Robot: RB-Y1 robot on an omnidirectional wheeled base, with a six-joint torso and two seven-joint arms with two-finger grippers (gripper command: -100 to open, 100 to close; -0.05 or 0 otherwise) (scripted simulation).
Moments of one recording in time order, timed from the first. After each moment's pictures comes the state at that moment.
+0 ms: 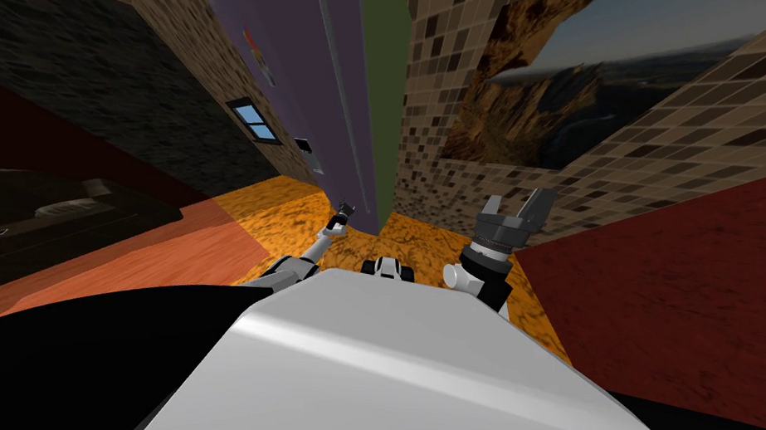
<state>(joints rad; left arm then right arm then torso) -0.25 0.47 -0.12 -1.05 0.55 -0.29 0.58 0.49 0.04 0.01 -2.37 -0.03 -0.55 0.16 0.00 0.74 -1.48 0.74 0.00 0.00</state>
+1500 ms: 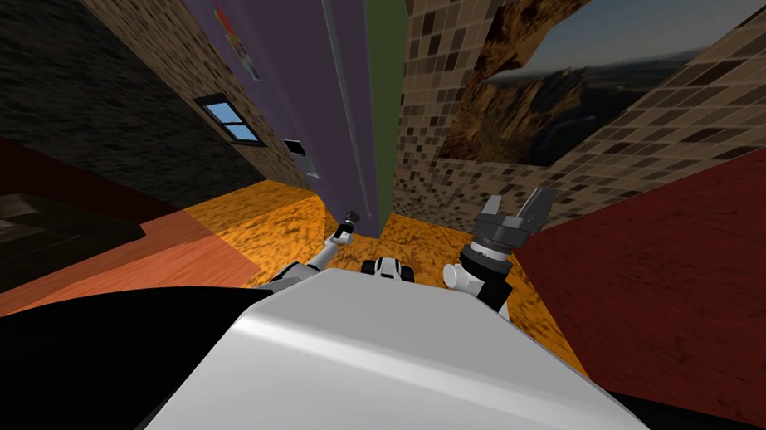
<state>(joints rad) -0.18 0.37 -0.18 -1.02 0.48 -0.39 0.55 0.49 0.03 0.01 -2.37 -0.03 -0.55 0.16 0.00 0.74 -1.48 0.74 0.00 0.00</state>
